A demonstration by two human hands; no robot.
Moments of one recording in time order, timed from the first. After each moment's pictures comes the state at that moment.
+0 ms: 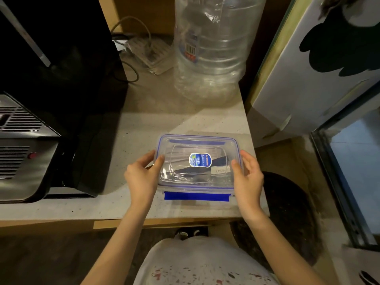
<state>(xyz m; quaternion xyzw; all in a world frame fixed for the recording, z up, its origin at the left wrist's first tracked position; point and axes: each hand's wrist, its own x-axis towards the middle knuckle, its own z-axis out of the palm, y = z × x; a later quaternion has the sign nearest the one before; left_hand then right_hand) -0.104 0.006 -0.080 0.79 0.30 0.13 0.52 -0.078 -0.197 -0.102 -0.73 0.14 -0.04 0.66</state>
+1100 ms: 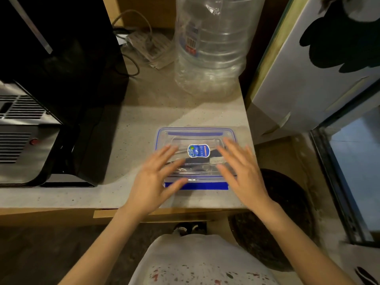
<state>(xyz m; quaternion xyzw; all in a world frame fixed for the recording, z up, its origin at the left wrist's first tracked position) -0.131 0.014 -0.093 0.95 -0.13 0.10 0.25 -0.078 -0.214 -0.092 -0.92 -0.25 -0.09 0.29</state>
